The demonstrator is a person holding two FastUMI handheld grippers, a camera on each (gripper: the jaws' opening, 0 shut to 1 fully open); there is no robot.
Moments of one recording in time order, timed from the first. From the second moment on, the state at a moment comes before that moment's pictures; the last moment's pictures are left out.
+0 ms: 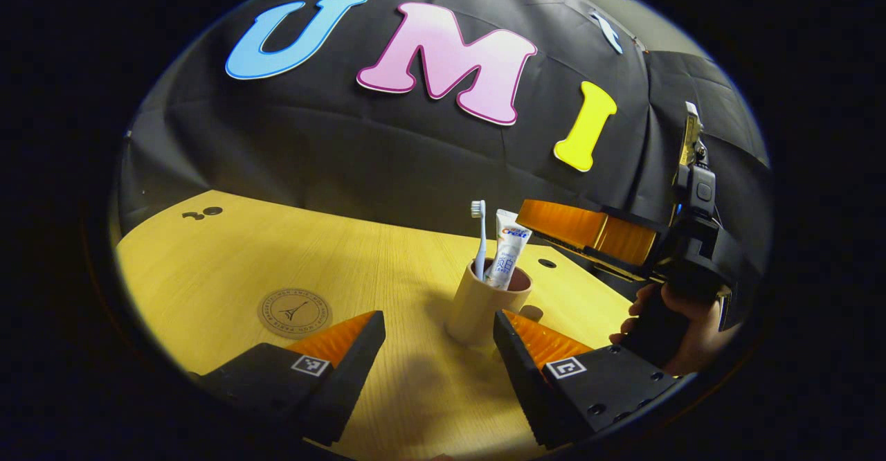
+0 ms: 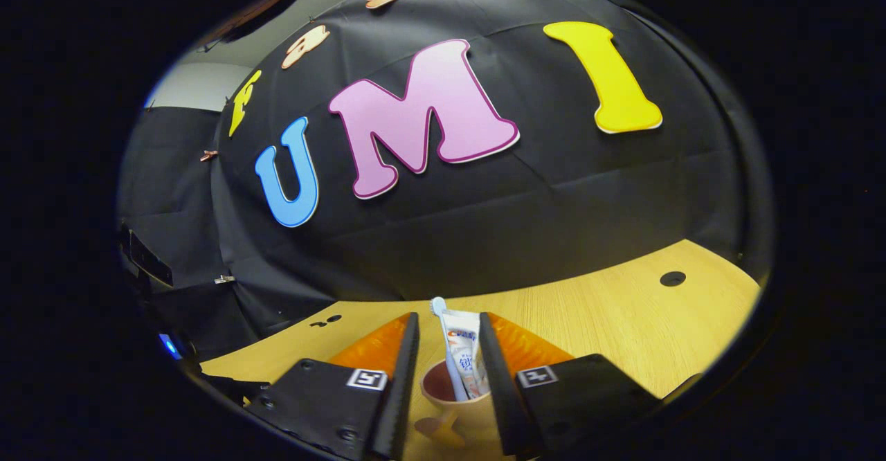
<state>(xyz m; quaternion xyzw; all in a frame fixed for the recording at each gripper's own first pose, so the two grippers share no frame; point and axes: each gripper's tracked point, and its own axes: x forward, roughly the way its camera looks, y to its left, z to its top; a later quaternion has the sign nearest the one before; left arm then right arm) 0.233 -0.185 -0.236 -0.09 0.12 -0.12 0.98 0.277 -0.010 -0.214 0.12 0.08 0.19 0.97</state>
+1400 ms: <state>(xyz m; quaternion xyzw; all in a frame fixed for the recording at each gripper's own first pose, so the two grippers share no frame) 0.077 -0.062 -0.159 -0.02 0.22 -0.02 0.98 0.239 -0.015 -0.320 0.07 0.52 0.05 0.85</state>
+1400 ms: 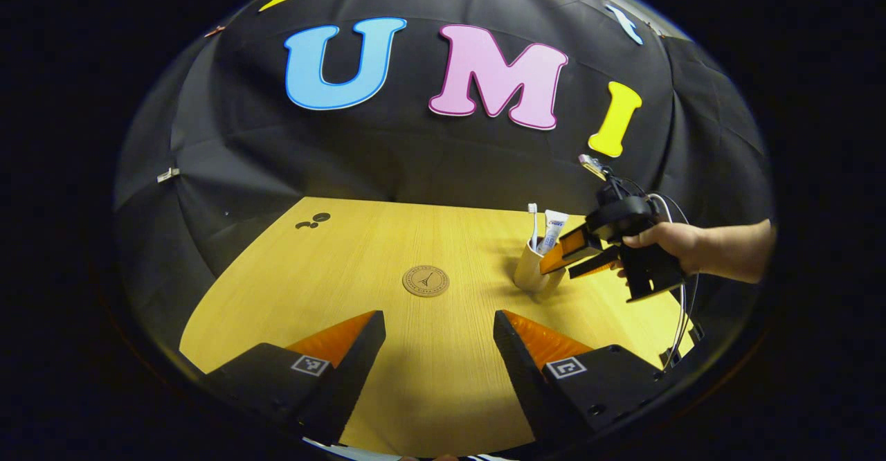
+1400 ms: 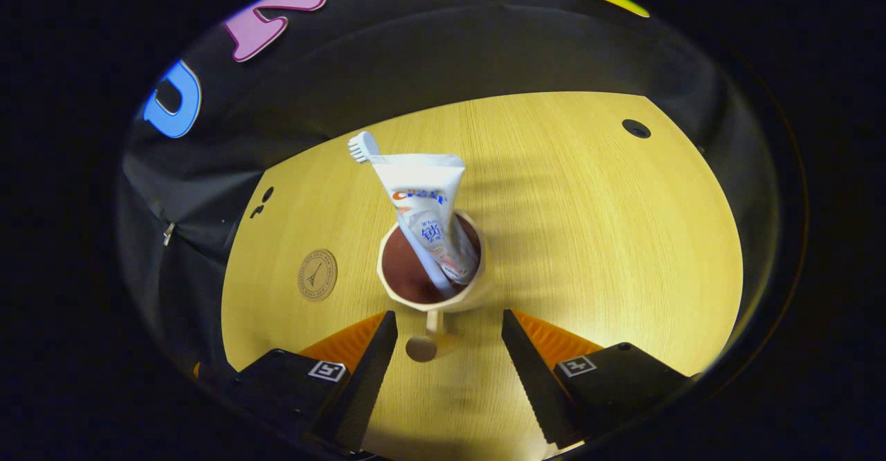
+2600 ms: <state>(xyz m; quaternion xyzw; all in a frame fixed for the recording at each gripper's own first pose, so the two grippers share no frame) 0.064 -0.030 -0.182 -0.02 0.24 -0.01 0.97 0.236 -0.026 -0.361 -0.04 0.60 0.03 0.79</state>
